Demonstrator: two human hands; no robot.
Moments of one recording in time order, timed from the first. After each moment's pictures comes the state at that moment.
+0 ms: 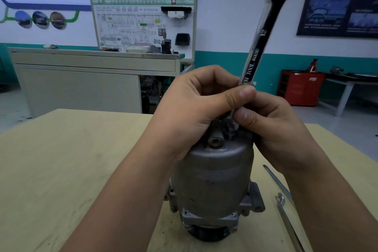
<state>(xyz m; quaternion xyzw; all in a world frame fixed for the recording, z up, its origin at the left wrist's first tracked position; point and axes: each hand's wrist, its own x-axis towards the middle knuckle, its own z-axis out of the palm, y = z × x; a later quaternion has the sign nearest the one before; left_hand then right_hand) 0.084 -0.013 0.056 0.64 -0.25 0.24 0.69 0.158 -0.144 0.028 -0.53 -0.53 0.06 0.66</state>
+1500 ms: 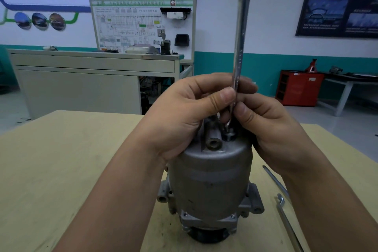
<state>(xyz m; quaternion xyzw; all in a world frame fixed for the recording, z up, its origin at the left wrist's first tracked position) 0.087 -0.003 0.054 0.65 -0.28 0.16 0.69 0.153 -0.139 0.030 -0.54 -0.51 0.06 0.66</state>
